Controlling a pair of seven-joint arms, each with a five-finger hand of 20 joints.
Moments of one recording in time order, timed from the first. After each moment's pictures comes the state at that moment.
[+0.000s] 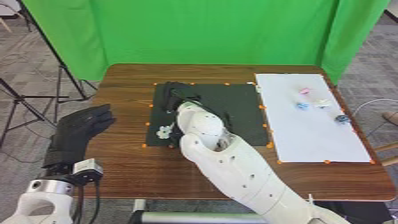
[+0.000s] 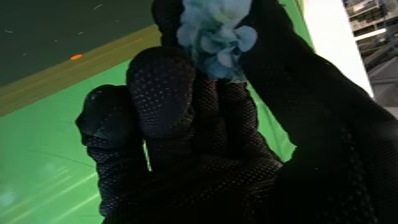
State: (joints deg) left arm 133.1 -51.3 -98.8 -128.4 46.6 17.8 14.6; right arm -61.9 -87.2 42.0 -83.2 -132.6 -8.2 33.7
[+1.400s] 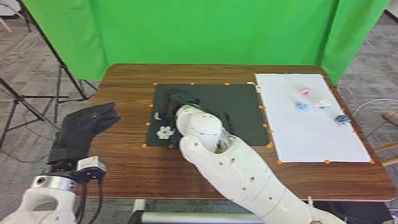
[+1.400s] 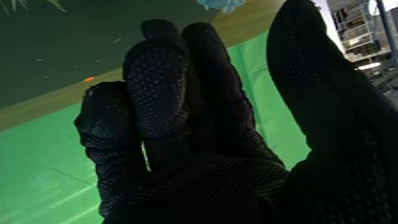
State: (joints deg) left arm 130.9 -51.1 -97.7 -127.5 47.0 16.8 13.6; right arm -62.8 -87.4 42.5 -84.1 -133.9 -14.9 34.1
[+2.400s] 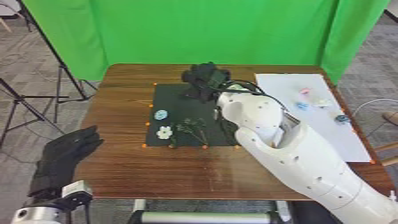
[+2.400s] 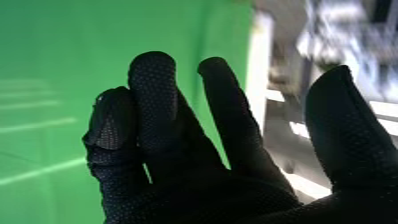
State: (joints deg) left arm 145.1 -51.1 -101.6 -130.6 42.8 23.0 19.8; right arm -59.1 -63.7 43.7 -101.8 -144.1 -20.9 12.7
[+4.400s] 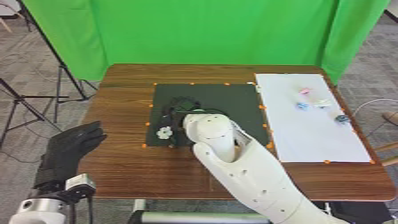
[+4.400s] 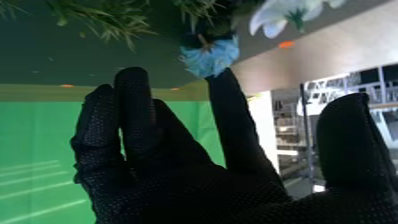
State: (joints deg) left arm 142.0 -50.4 -100.8 -129.5 42.2 22.3 18.3; right arm -65.7 -82.0 44.4 -91.6 -150.7 -33.5 16.3
